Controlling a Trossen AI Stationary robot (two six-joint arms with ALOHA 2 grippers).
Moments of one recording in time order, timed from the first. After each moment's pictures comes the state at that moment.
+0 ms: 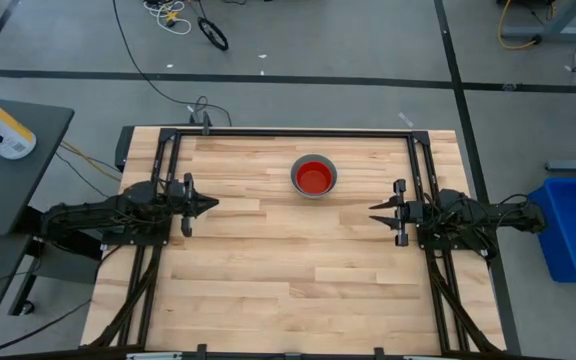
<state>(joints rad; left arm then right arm) 0.12 0.01 0.06 -0.10 -0.04 -0.16 0.04 0.01 0.01 0.01 0.02 -0.24</state>
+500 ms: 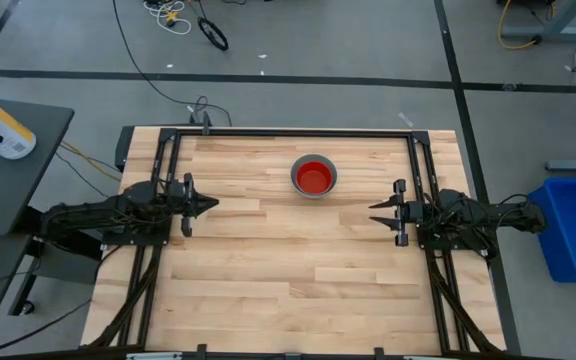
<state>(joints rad) 0.12 0.01 0.06 -0.10 -0.04 -0.16 0.04 0.01 0.01 0.01 0.02 -0.24</state>
